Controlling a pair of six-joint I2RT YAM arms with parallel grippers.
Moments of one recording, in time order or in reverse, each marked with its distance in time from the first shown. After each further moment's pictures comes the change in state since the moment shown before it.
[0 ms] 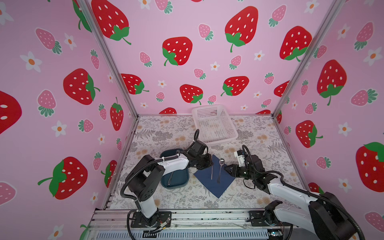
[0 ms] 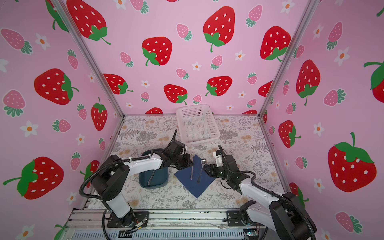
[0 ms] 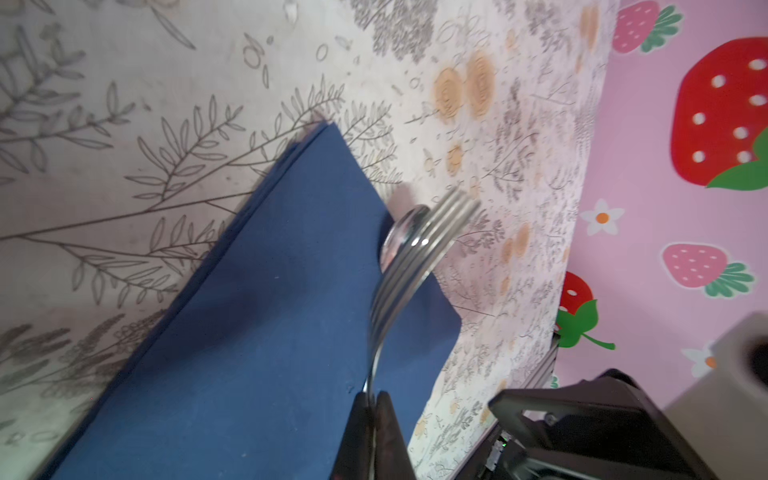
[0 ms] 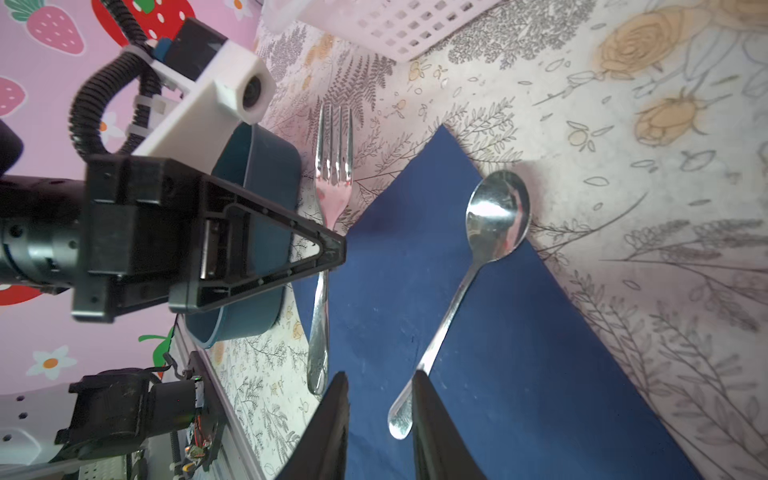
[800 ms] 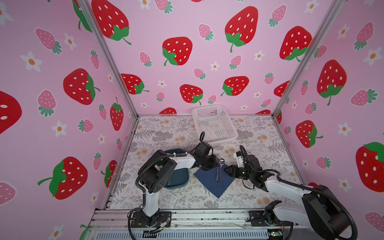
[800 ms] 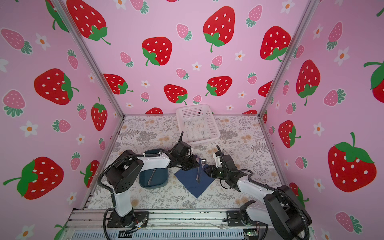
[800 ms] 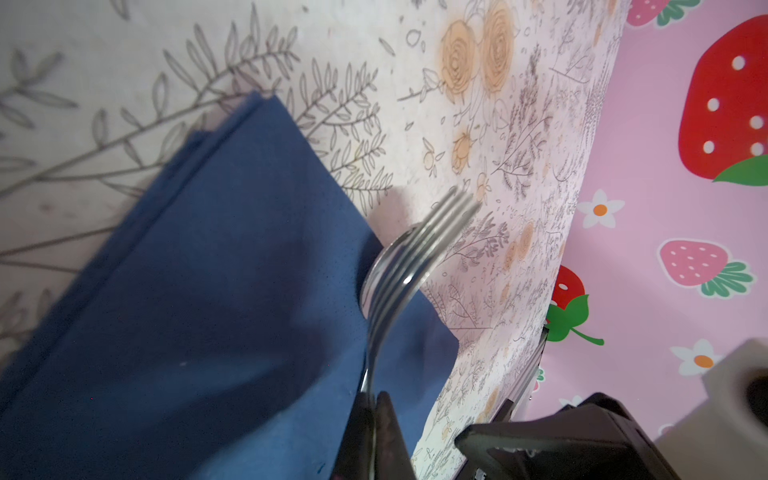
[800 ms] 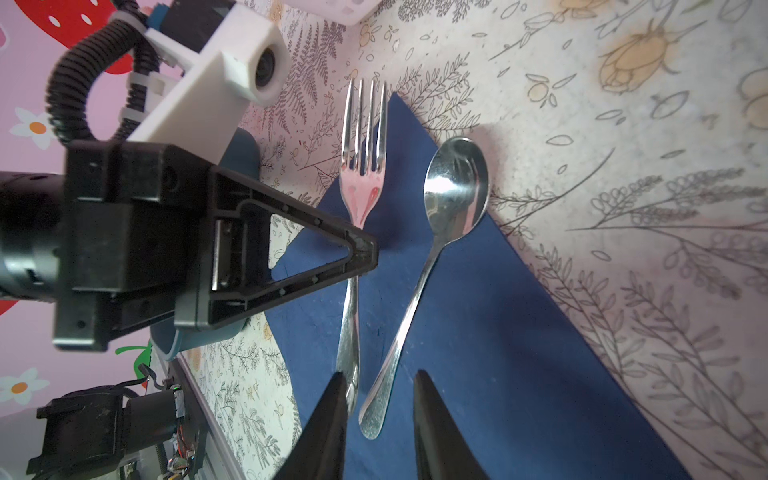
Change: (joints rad) left arm -0.024 0.141 0.055 0.121 0.066 -0.082; right arm -0.002 0.089 0.017 -0.018 0.010 0.008
